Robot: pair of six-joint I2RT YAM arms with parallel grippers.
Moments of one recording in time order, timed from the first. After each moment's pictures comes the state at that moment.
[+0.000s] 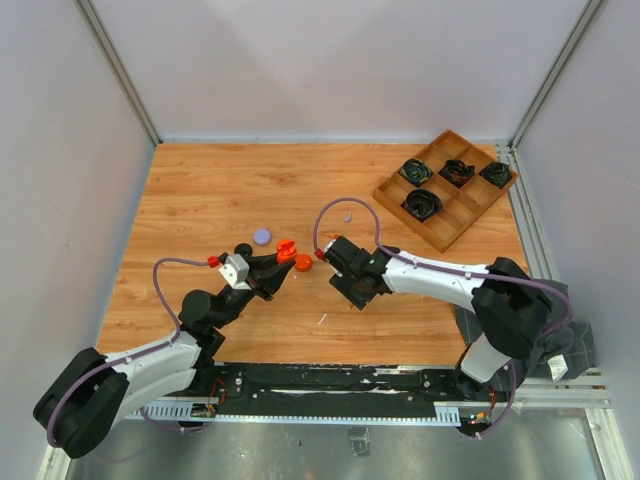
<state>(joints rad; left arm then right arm) -0.61 0.90 0.01 1.21 0.19 -0.13 0.95 1.63 1.01 -0.62 0.25 0.01</state>
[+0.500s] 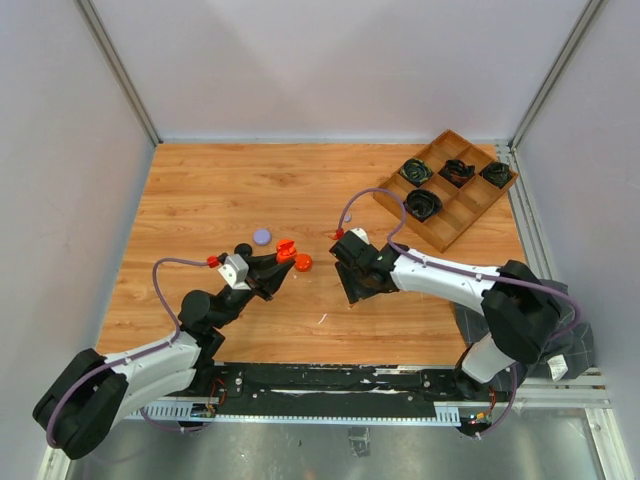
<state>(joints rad) -0.61 0.89 0.01 1.21 0.19 -0.13 0.91 1.56 1.00 -0.63 0.25 0.43</state>
